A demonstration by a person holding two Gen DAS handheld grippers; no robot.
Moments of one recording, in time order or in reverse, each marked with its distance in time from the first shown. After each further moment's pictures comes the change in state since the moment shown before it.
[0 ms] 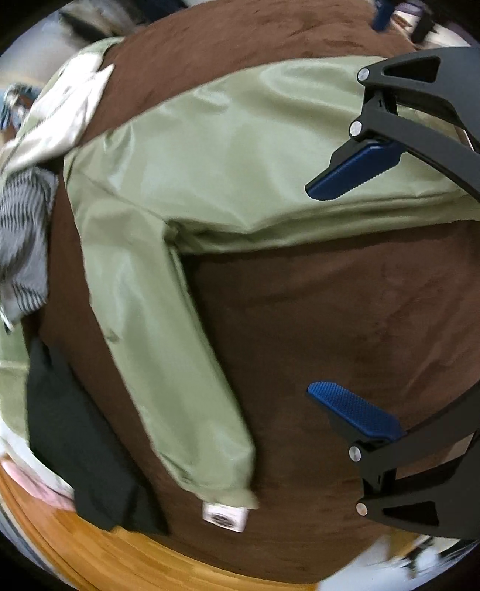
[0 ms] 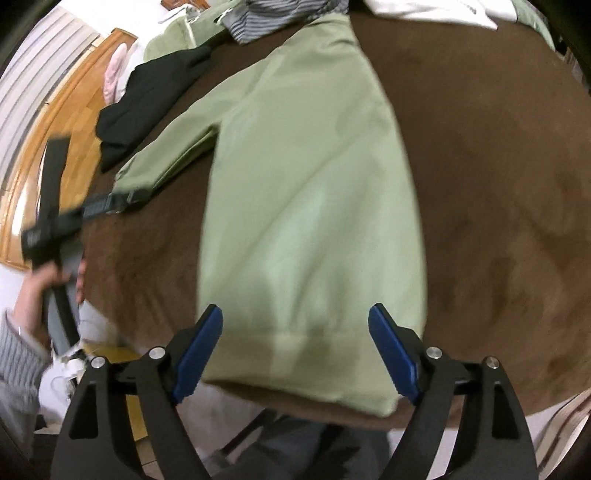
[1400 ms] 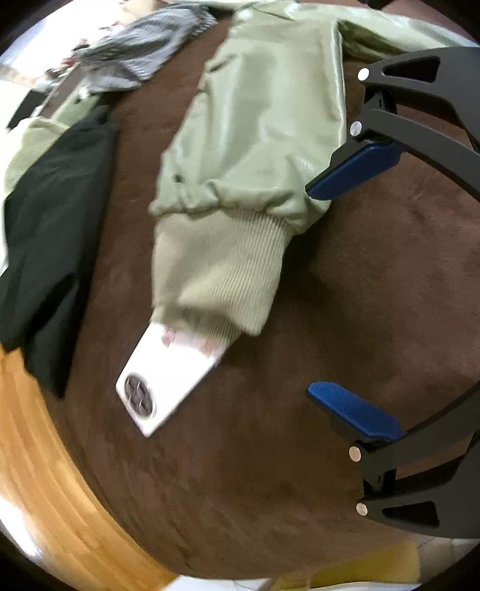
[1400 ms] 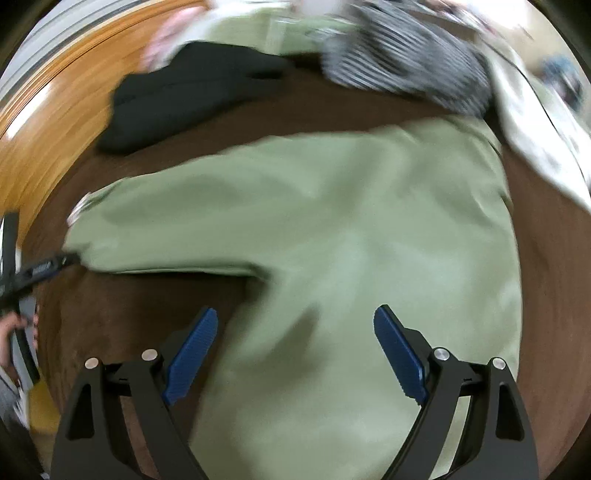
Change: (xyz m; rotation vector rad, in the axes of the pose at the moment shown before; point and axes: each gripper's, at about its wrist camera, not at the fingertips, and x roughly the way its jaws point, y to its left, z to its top) left arm 0.083 0.256 0.004 -0.558 -0.140 0.101; right arm 0.152 0.157 0.178 -0.479 -0.169 -0.079
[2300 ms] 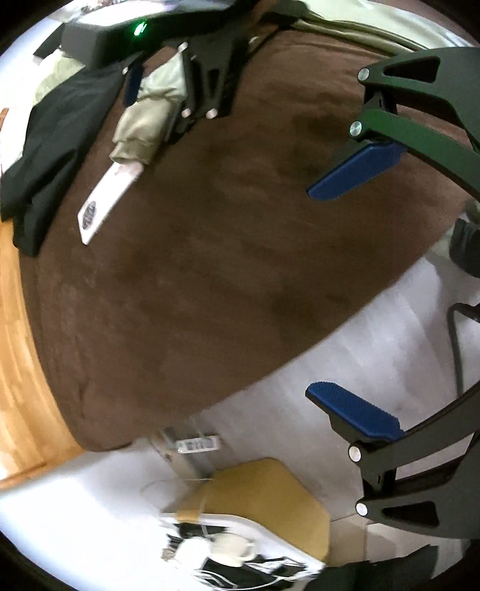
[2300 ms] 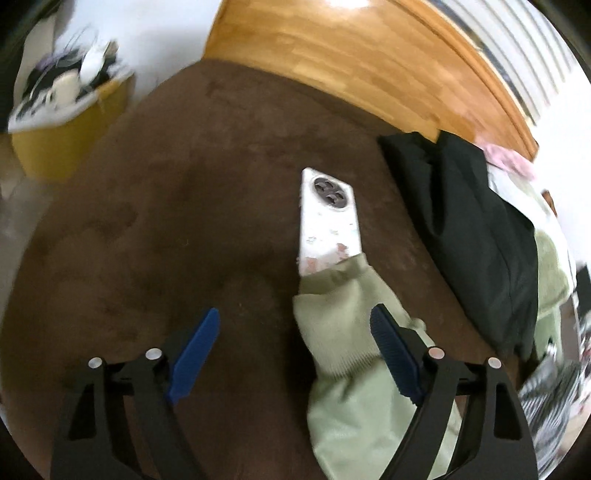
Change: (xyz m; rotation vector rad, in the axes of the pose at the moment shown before) left arm -0.101 0.127 -0.128 -0.199 0.091 0.203; right arm 0.095 0.355 0.022 -1.142 -0.176 0.147
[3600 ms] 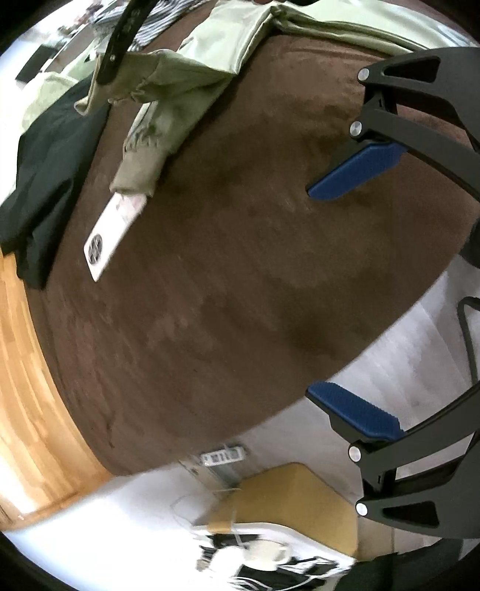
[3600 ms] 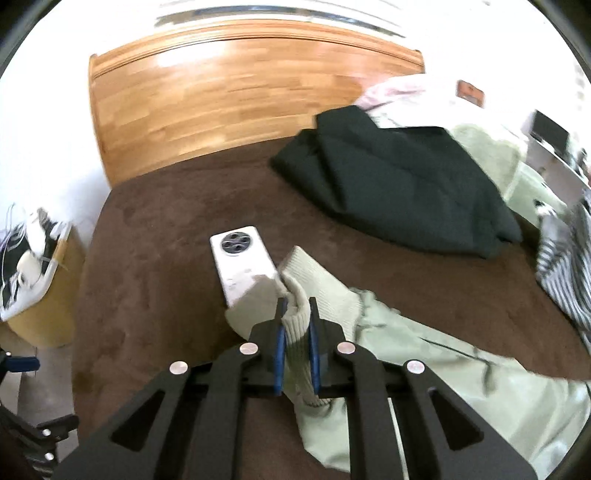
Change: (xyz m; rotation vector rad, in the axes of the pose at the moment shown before) left arm -0.007 -0.044 0.022 0.120 -0.046 -0.019; right arm -0.079 -0.113 -0.043 0.648 -0.154 -0.003
